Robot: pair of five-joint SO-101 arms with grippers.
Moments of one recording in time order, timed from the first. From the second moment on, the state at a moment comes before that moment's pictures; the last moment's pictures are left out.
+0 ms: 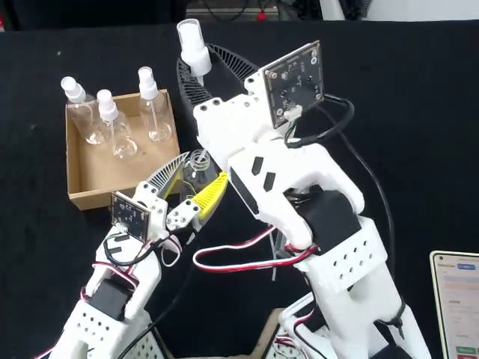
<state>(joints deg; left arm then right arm) 21.9 -100.3 96.3 9.1 2.8 -31.6 -40.3 16.7 36.0 -0.4</state>
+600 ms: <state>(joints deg) 21.9 -100.3 96.3 9.1 2.8 -31.6 -40.3 17.5 33.0 -0.3</state>
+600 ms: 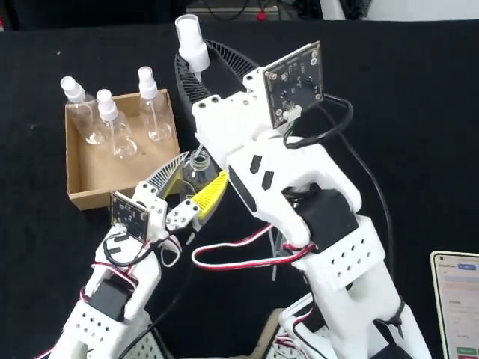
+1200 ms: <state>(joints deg) 21.9 -100.3 96.3 9.1 2.8 -31.6 -40.3 21.6 33.2 -0.4</state>
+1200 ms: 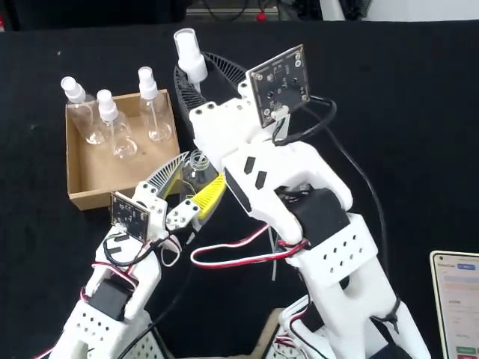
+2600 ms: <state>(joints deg) 22.1 -100.3 96.3 9.1 2.8 -37.3 -55.6 42.2 43.8 -0.4</state>
